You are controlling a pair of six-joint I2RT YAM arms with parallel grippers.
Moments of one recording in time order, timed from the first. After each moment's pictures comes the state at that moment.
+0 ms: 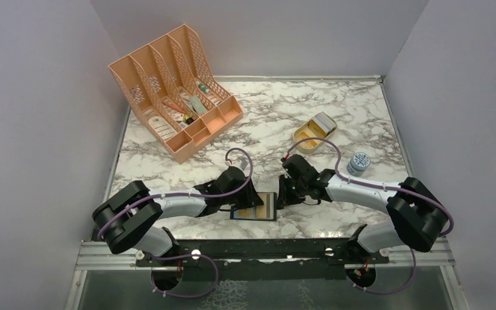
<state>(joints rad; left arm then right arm) -0.90 1.42 0.47 0.22 0.14 -1.03 0.80 1.41 0.66 -0.29 -0.13 0.64</state>
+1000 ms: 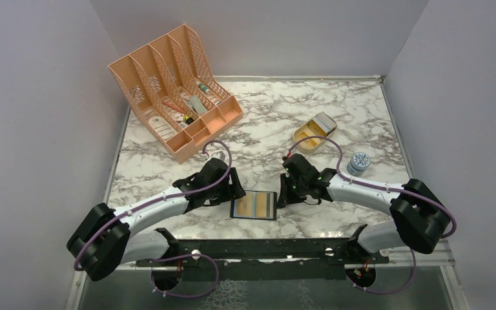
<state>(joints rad) -0.76 1.18 0.52 -0.21 0.01 -0.89 0.81 1.39 0.67 -0.33 -0.07 0.64</state>
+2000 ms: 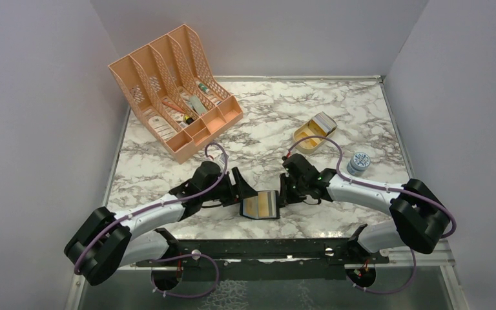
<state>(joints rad) -0.72 1.14 0.37 0.14 0.31 -1.05 0.81 1.39 0.67 -0.31 -0.08 0.64</state>
